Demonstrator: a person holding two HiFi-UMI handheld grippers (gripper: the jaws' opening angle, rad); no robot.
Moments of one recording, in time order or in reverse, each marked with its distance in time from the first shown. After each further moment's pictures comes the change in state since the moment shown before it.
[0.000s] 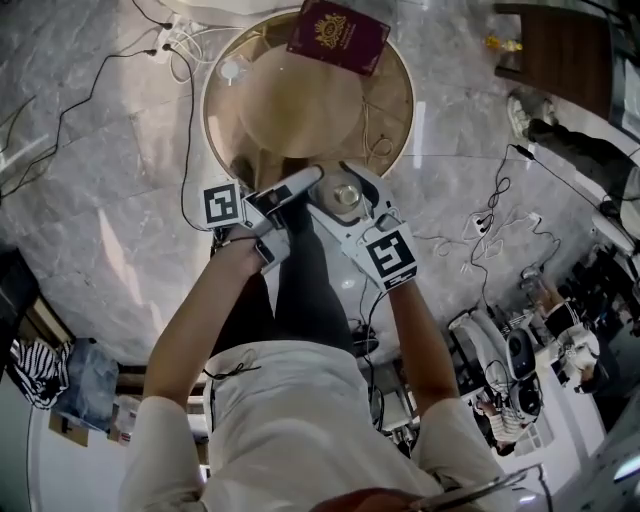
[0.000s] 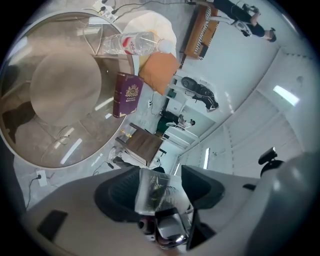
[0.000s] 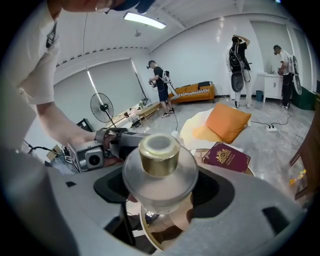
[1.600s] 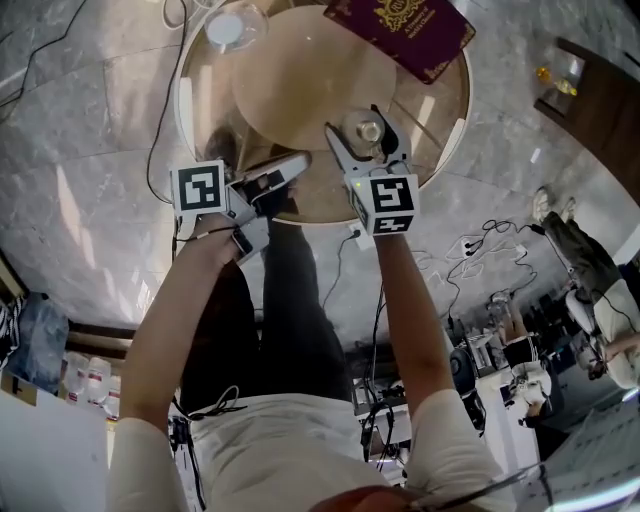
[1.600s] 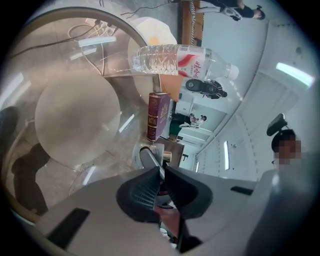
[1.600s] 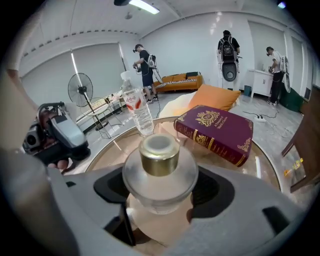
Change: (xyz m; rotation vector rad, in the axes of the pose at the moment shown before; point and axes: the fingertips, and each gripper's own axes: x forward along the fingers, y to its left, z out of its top) left arm -0.020 0.175 0.110 0.195 -0.034 0.196; right arm 0.174 -0.160 -0.163 -0.006 0.108 -0.181
